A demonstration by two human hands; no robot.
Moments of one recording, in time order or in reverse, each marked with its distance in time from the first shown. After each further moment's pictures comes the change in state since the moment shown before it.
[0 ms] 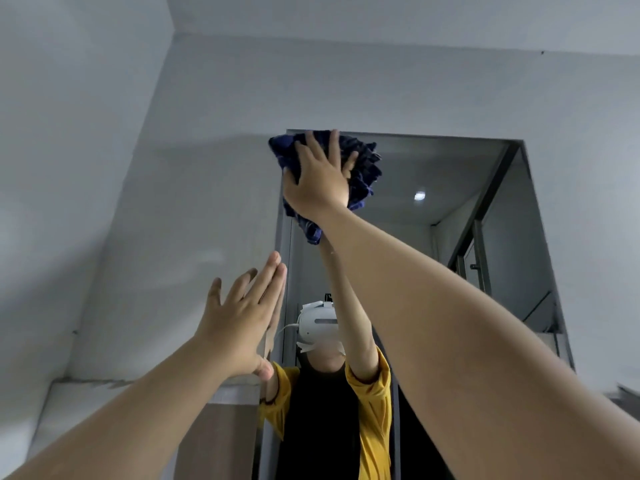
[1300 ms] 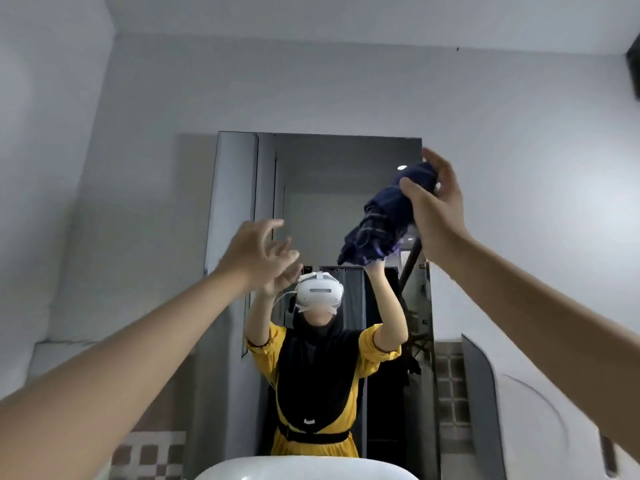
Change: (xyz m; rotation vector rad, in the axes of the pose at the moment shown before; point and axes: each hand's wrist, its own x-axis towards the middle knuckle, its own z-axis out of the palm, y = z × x) left_hand 0.012 0.113 -0.127 -0.908 0.202 -0.141; right_hand -0.134 0.153 -0.227 1.010 0.239 0.592
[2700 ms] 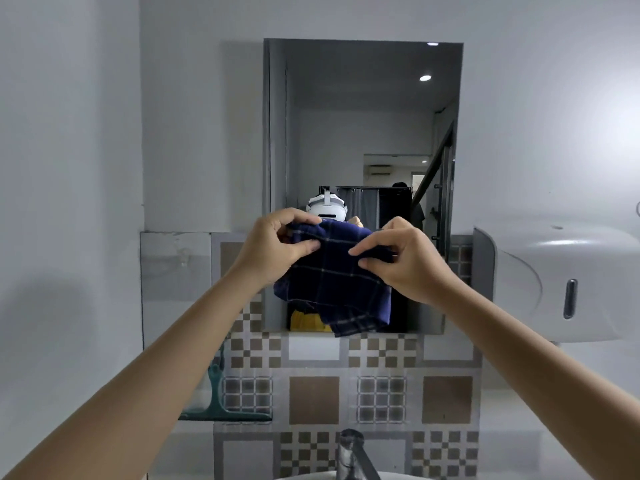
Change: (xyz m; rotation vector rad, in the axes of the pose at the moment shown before) left_hand -0.165 -0.026 -0.047 -0.459 -0.097 0.010; right_hand -0.221 -0.020 0.009 -0.650 -0.622 -0.030
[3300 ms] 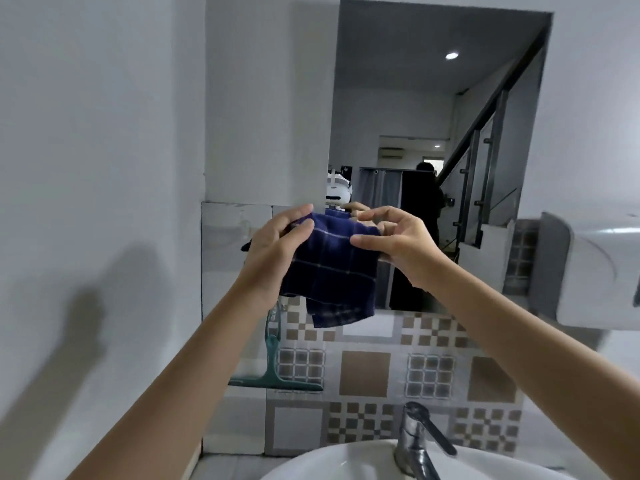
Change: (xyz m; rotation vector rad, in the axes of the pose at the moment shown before) left_hand -0.065 -0.050 -0.089 -0.555 0.109 -0.342; right_hand 0.033 -0.053 0.116 0.850 -0.117 0.337
